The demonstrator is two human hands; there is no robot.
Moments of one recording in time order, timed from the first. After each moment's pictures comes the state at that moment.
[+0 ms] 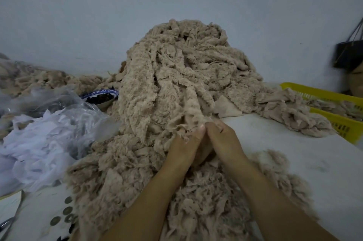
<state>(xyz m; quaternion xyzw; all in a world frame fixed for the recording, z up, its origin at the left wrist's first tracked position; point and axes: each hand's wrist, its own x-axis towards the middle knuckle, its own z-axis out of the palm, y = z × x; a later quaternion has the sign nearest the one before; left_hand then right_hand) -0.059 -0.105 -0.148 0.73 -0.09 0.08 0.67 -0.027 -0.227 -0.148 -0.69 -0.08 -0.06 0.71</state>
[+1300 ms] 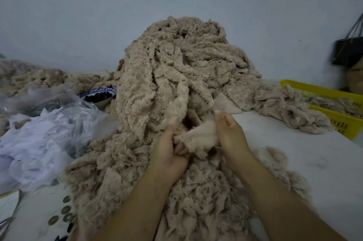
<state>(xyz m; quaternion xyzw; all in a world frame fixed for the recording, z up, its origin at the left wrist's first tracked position) -0.051 -0.088 -0.140 0.32 0.05 -0.04 0.95 -0.017 -0.236 -0.146 -0.70 -0.01 -0.12 0.70</state>
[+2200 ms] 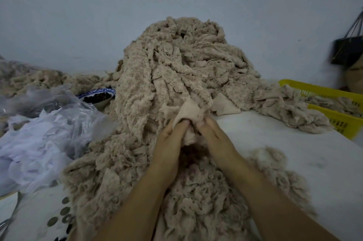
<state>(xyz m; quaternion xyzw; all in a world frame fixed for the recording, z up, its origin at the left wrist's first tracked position) -0.064 -0.095 -0.134 0.57 -0.05 0.07 0.81 -0.042 -0.222 -0.142 -0.74 -0.21 -0.04 0.64</state>
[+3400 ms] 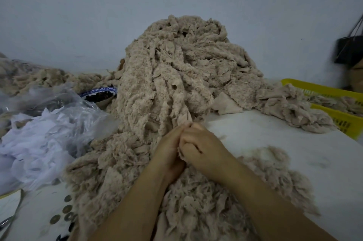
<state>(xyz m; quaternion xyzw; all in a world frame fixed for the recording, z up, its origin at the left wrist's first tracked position) -0.051 -0.086 -0.146 0.49 -0.03 -0.10 0.86 -0.058 -0.204 -0.130 -0.83 -0.36 -0.11 0.41</state>
